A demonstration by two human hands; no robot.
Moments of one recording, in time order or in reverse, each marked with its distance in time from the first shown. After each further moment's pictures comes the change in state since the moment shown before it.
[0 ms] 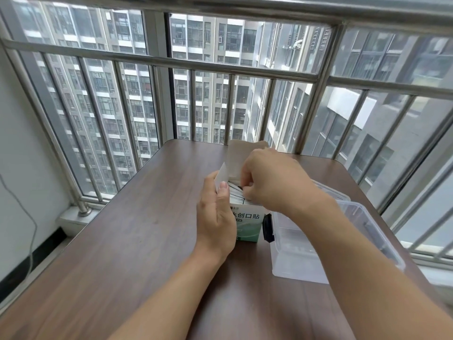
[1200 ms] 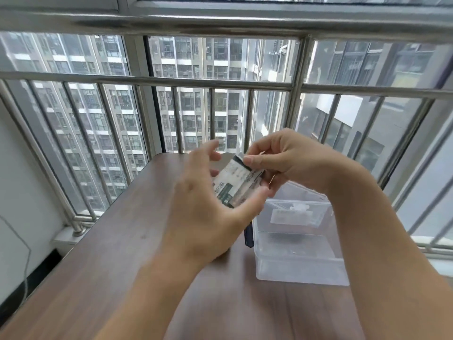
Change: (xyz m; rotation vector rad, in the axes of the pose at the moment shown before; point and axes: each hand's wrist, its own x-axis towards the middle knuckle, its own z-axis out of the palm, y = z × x) left_hand -0.002 0.116 -0.011 0.423 -0.213 0.239; right_hand -0.012 0.068 -0.058 1.042 -0.274 -0.009
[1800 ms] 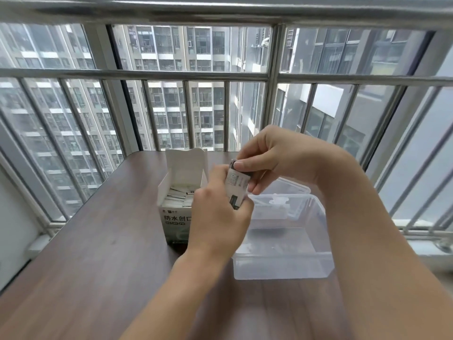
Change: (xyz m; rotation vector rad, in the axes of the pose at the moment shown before) left_hand -0.003 -0.011 0.079 -0.054 -0.021 -0.091; right_hand -0.008 0.017 -0.022 -0.091 -0.011 0.074
